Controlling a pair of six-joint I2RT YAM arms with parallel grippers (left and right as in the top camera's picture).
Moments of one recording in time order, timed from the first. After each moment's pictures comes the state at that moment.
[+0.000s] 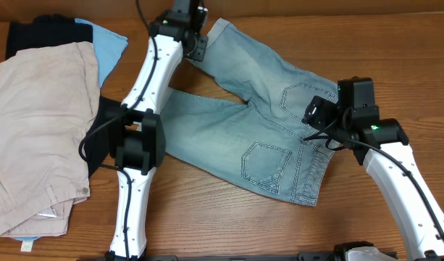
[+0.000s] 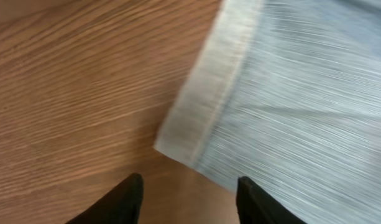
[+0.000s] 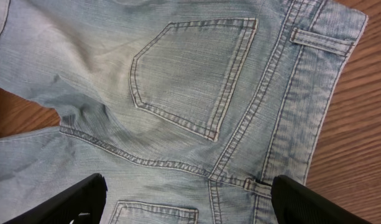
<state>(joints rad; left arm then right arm) -0.23 2.52 2.39 -0.90 -0.04 0.02 0.12 1.35 1.03 -0.68 0.01 0.54</state>
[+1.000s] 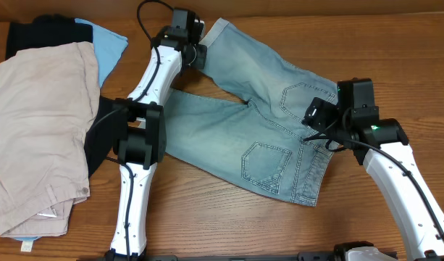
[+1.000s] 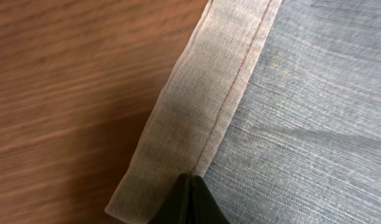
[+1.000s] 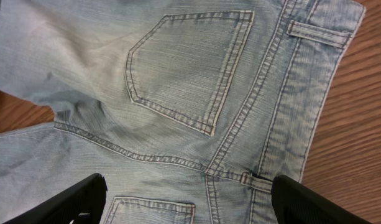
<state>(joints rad) -0.21 2.63 2.32 -0.75 0.03 -0.02 0.12 1.35 1.03 -0.70 0.01 0.54</state>
